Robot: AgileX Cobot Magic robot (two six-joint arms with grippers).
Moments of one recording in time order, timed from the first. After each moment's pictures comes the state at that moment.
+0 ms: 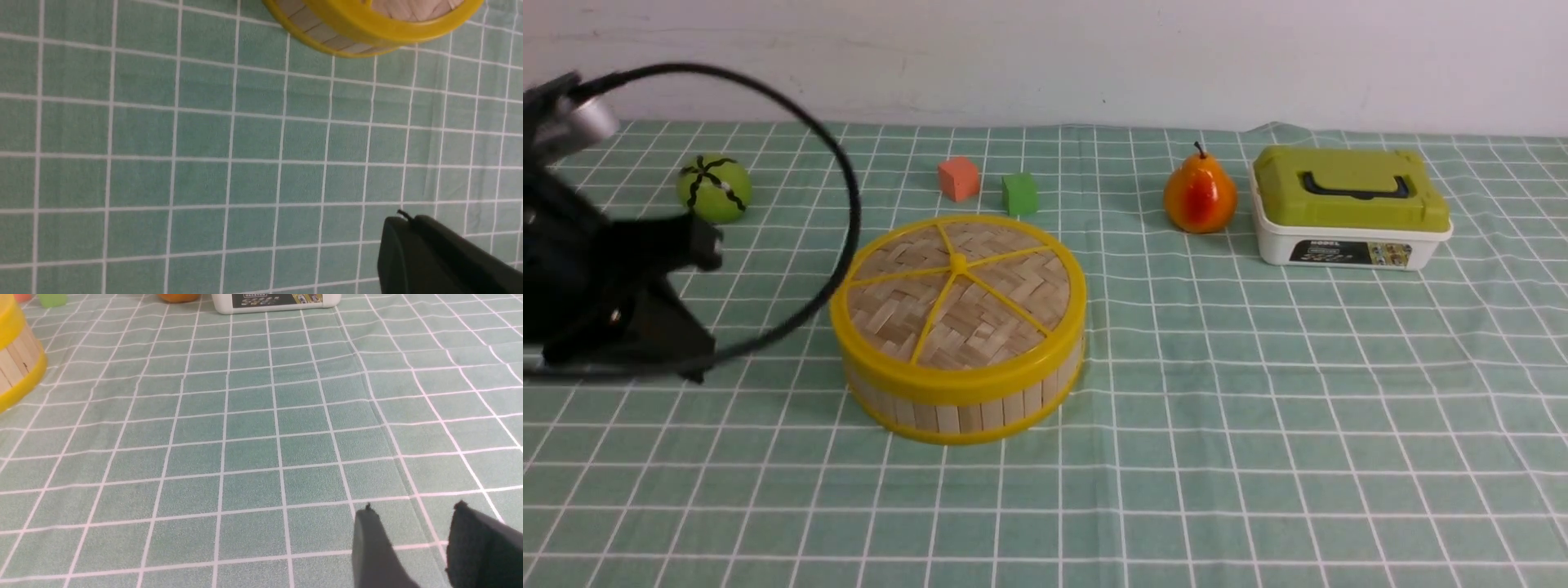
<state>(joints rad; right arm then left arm) -0.03 -0.01 0.02 0.02 0.39 0.13 -0.06 1.30 -1.25 -0.33 1.17 -0.16</state>
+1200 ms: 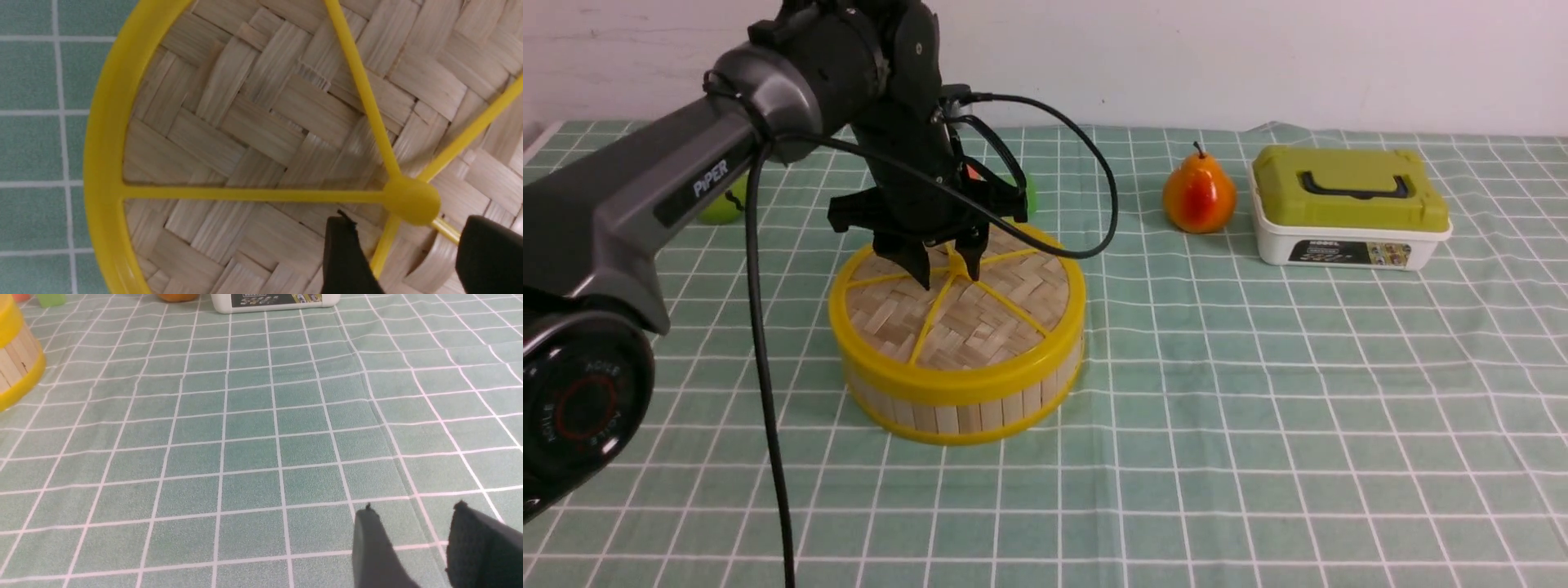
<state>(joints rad) -0.03 -0.01 0.02 0.02 0.39 0.13 -0.38 2.20 -2.11 0.02 1.18 -0.41</state>
